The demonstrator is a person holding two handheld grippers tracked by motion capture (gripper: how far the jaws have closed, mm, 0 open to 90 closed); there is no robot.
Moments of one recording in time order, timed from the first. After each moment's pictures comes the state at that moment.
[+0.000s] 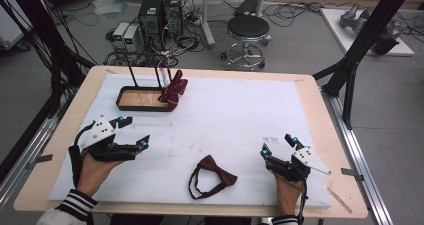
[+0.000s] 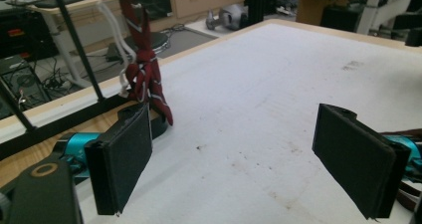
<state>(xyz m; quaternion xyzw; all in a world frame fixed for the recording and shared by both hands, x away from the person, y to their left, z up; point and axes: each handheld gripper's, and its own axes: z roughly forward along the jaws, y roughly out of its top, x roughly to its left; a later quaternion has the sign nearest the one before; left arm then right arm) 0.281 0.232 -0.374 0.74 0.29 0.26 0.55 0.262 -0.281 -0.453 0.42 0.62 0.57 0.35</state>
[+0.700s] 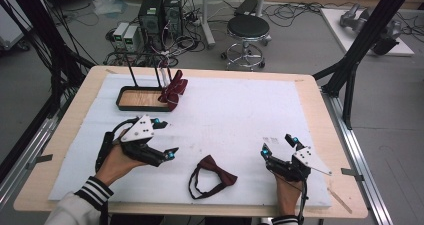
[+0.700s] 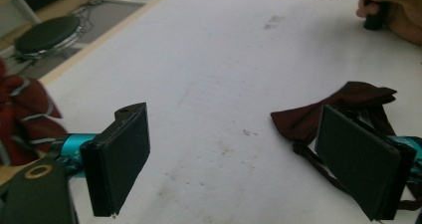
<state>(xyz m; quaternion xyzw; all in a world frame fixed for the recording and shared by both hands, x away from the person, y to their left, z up) 0.297 0.155 -0.363 0.84 0.16 0.18 0.48 0.262 -0.281 -0.453 0.42 0.61 0.57 0.35</state>
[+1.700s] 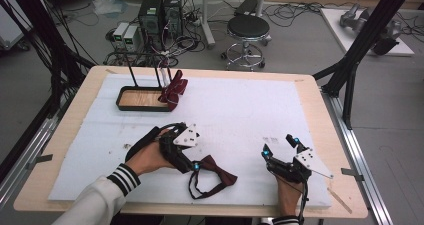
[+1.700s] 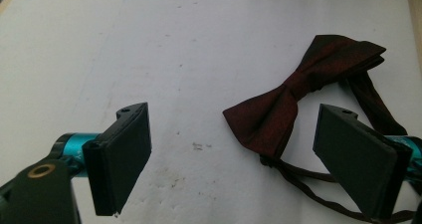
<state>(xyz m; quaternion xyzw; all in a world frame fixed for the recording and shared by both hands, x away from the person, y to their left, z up) 0.312 0.076 -0.377 0.92 0.05 0.12 0.37 0.258 -0.283 -0.454 0.41 0.60 0.58 0.36</state>
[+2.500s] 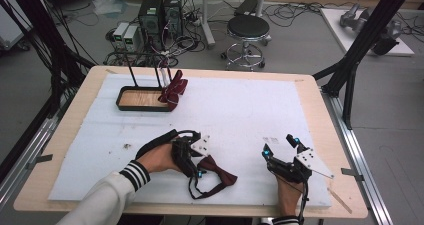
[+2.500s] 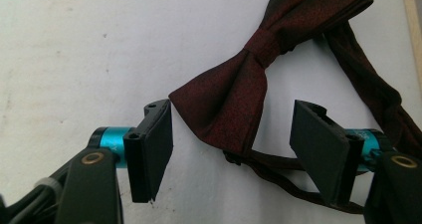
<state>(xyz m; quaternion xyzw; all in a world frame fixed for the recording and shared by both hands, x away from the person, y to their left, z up) 0.320 0.048 -0.406 0.96 -0.01 0.04 0.28 0.257 -0.283 -0.454 0.41 0.60 0.59 0.36</state>
